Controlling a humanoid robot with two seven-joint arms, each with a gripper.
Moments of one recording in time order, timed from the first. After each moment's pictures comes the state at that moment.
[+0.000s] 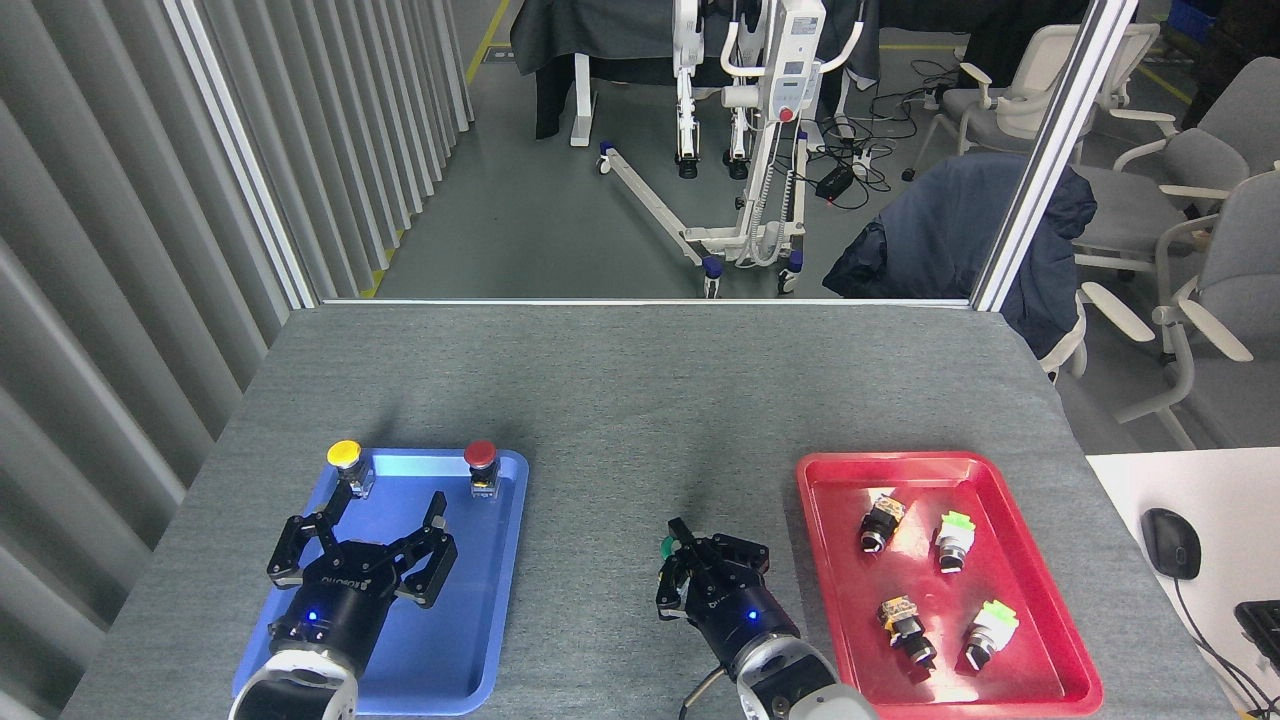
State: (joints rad) left arm -0.06 0.09 0.02 -1.59 -1.44 -0.14 -0.01; right arm -0.30 0.06 0.43 -1.07 1.48 -0.04 -0.07
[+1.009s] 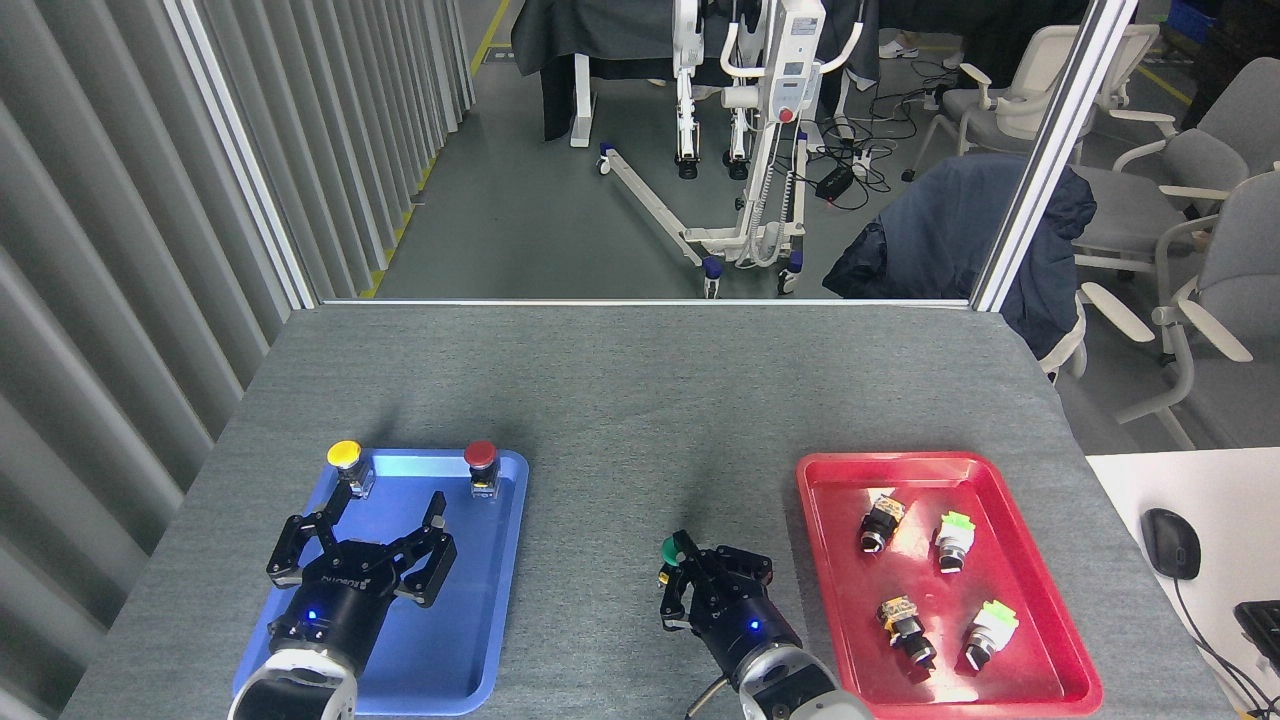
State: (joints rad) left arm -0.06 0.09 0.02 -1.59 -1.44 -0.14 -0.01; right arm -0.30 0.06 0.43 -1.00 1.48 -0.04 -0.08
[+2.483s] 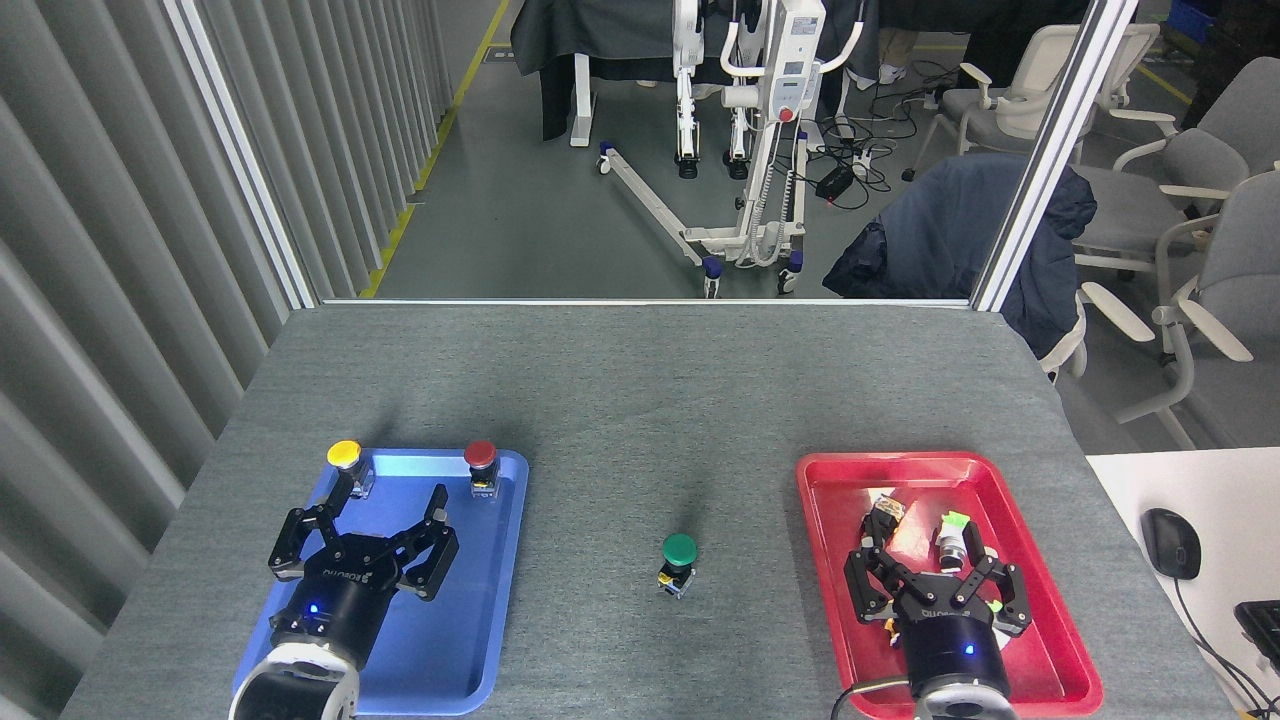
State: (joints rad) left arm -0.07 0.09 0.02 -1.59 -1.44 -0.14 -0.01; right arm -0.02 0.17 -0.20 -1.55 1.65 -0.09 0.00
